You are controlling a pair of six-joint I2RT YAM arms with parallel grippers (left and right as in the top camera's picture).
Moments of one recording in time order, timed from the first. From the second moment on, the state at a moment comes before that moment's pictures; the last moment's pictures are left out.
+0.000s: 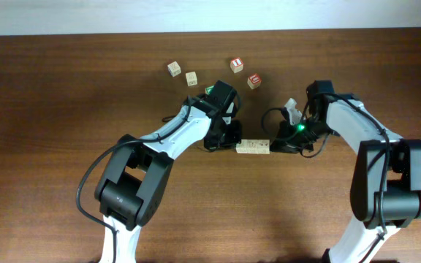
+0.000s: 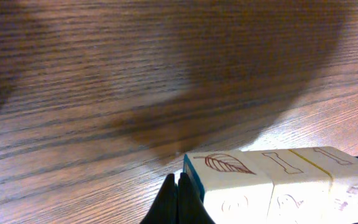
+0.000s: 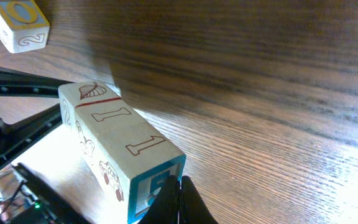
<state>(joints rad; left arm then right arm) -0.57 2.14 1.51 -0.67 0.38 -0.56 0.02 1.95 1.27 -0.92 -0.61 0.02</state>
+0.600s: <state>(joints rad) -0.55 2.14 1.51 -0.69 0.35 -0.54 0.14 1.95 1.34 -0.93 -0.40 0.06</state>
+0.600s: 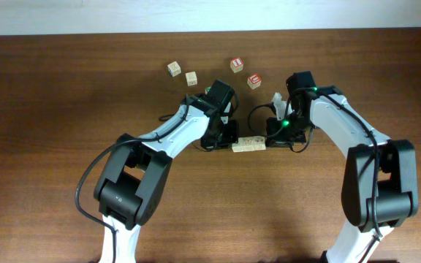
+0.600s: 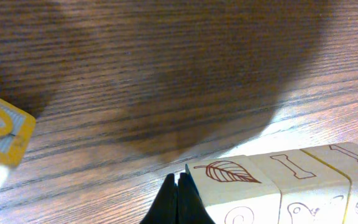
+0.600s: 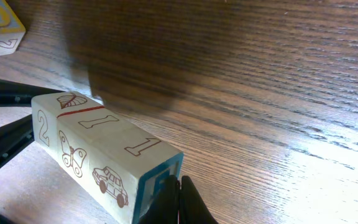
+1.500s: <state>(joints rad) -0.56 2.14 1.51 -0.77 0.25 -0.55 0.09 2.05 1.34 -0.86 -0.45 0.07</state>
